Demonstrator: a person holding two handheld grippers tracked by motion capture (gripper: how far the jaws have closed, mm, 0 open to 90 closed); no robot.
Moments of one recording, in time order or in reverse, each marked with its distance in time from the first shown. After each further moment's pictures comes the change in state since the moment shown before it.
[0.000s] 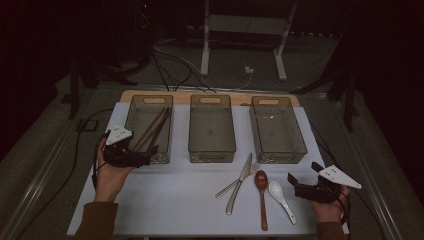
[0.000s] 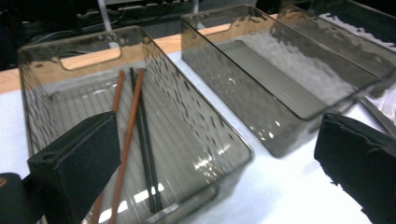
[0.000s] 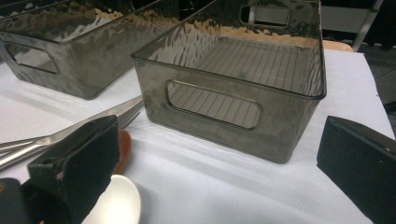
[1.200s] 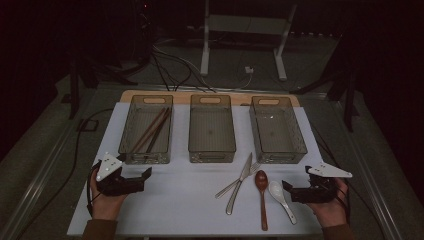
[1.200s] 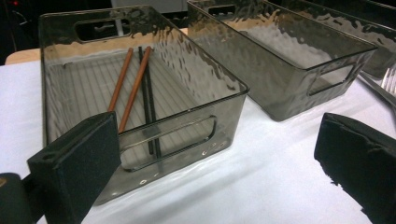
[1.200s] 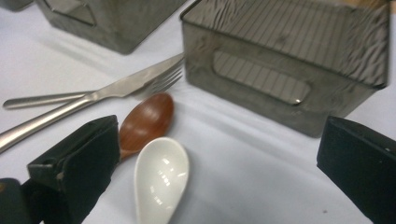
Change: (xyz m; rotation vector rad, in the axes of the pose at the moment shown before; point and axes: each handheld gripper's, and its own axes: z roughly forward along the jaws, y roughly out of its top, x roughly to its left) left arm -0.010 -0.064 -0.021 -0.081 0.057 -0.022; right arm 0.025 0.028 -0.006 0.257 0.079 -0.074
